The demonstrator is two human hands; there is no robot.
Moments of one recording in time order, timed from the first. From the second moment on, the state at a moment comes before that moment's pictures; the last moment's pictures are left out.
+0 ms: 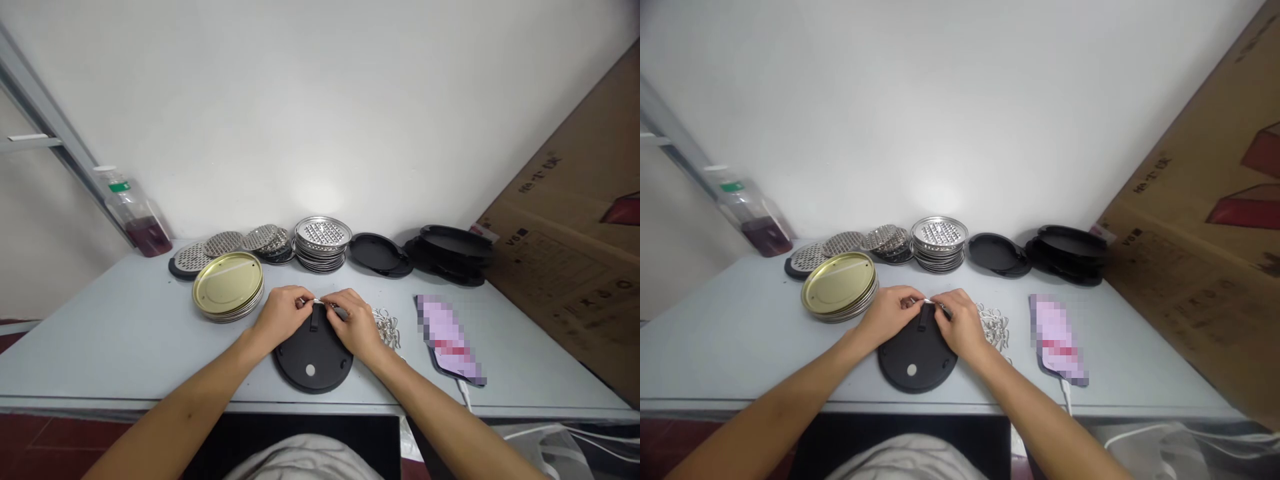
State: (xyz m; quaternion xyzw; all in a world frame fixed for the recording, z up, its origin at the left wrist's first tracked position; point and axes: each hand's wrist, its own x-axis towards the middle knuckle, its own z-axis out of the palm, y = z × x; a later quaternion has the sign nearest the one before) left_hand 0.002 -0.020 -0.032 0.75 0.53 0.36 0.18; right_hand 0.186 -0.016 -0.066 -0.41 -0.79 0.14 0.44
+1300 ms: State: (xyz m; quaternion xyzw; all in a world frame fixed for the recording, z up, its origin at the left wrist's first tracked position) left_hand 0.006 -0.062 -0.055 0.78 0.52 0.33 0.10; right_hand 0.179 -0.015 -0.069 -0.40 -0.81 0.15 0.39
